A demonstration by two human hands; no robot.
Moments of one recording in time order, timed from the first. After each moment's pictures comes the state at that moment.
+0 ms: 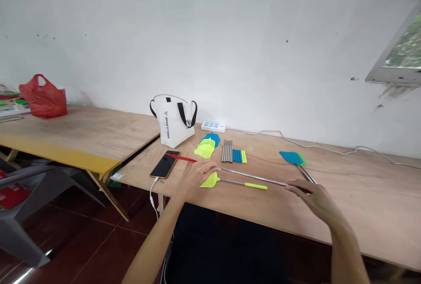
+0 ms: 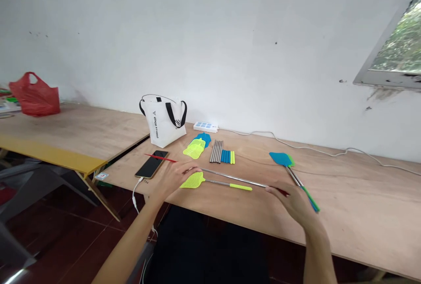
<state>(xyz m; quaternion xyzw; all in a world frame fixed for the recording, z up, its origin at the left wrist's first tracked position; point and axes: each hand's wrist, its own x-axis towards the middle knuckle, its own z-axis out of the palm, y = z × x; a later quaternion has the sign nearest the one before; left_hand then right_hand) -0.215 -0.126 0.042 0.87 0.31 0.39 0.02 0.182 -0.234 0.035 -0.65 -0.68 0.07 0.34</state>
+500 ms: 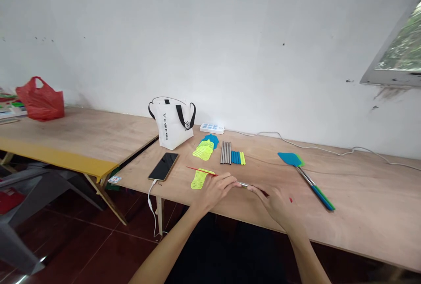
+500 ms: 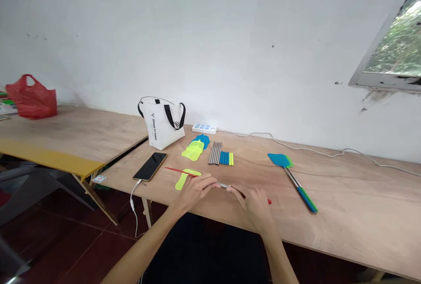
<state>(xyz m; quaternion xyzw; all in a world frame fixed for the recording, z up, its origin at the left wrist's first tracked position) -0.156 -0.150 0.018 0.88 0.31 0.36 0.02 0.078 -0.224 0.026 -0.58 -0.74 0.03 0.34</state>
